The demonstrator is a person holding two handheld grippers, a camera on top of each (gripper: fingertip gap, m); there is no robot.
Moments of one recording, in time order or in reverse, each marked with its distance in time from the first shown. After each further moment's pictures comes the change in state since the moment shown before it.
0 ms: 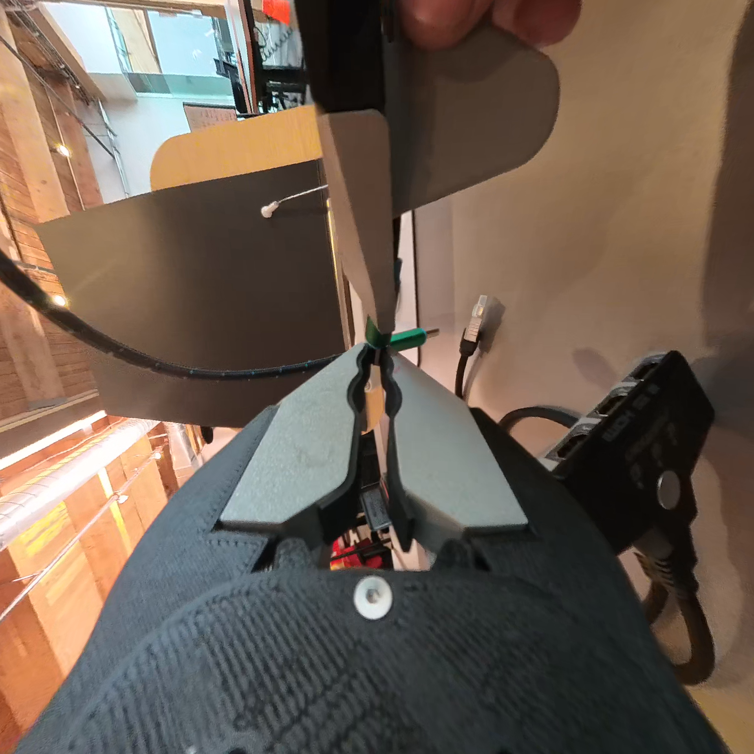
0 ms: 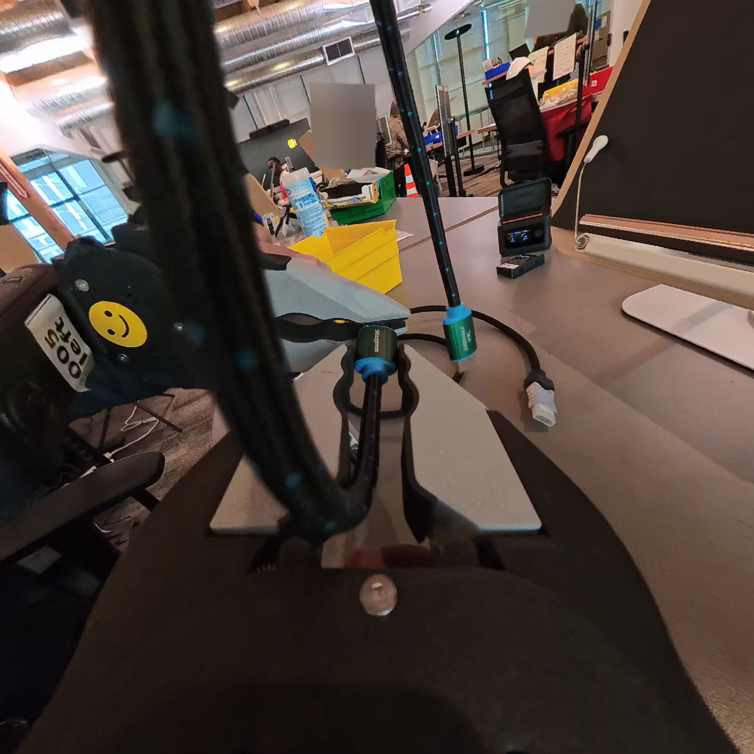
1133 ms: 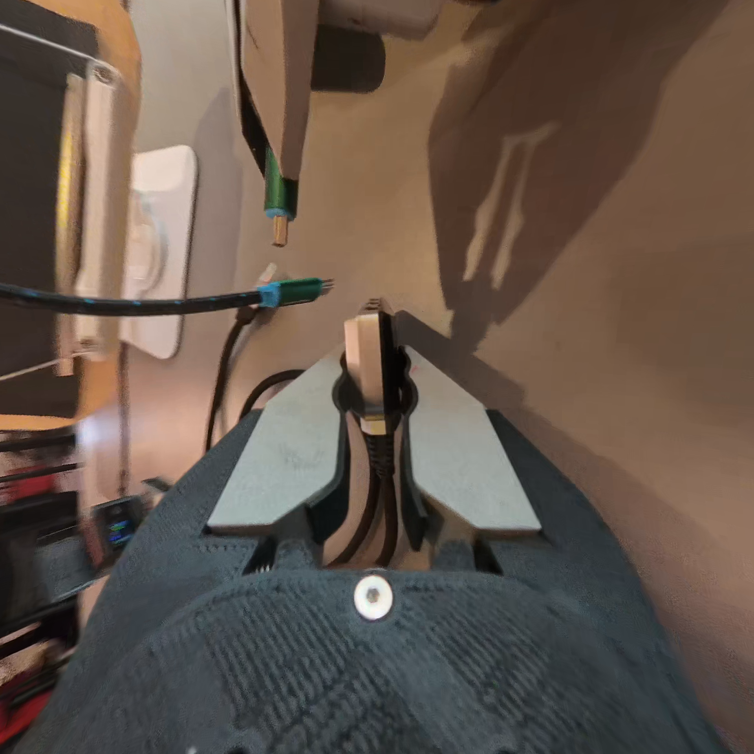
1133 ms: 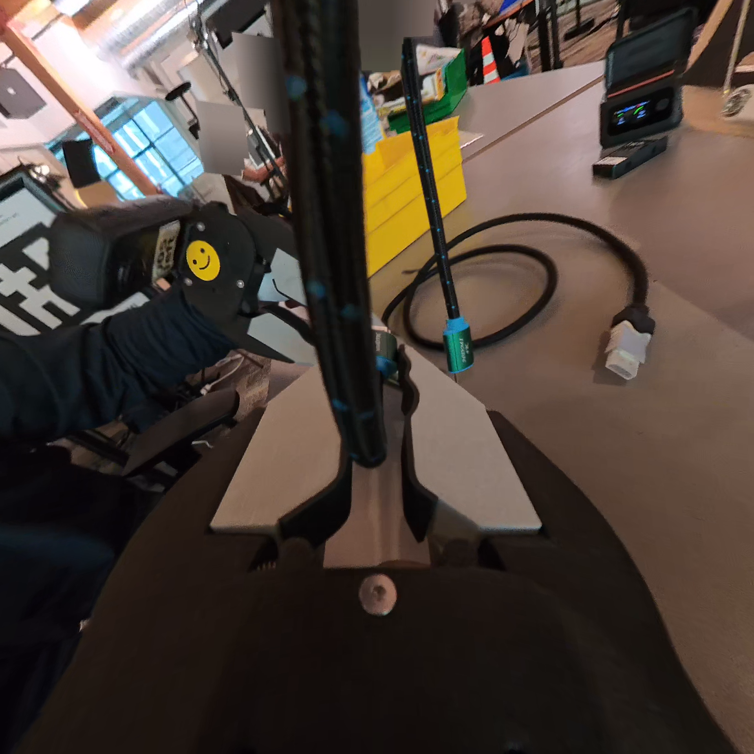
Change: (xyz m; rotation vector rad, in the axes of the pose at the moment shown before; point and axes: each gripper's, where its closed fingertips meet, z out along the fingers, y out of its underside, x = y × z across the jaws) left arm 0.099 0.024 -0.039 0.164 0.537 -0.482; right arm -0.015 0.033 0.006 -0.196 -0.171 0.130
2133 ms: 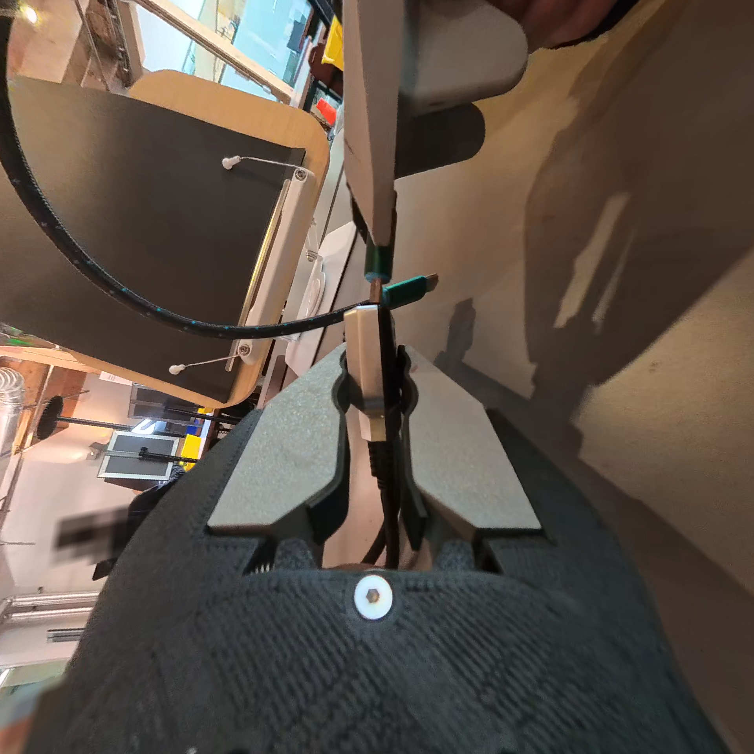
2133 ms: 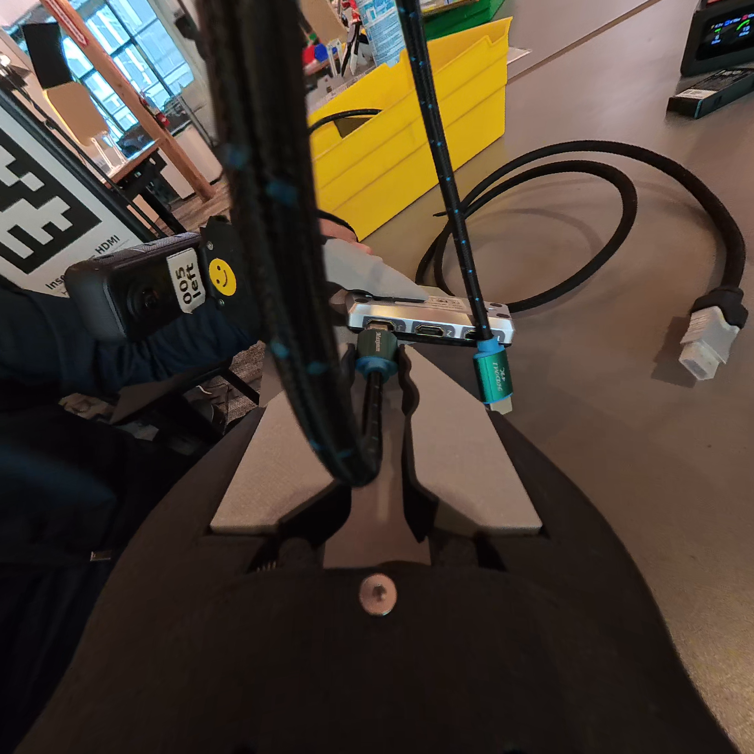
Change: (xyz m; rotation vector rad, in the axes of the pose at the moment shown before) left arm -0.017 -0.003 -0.001 0.211 -0.500 0.108; right arm -0.013 0.030 0.023 -0.155 -0.028 -0.065
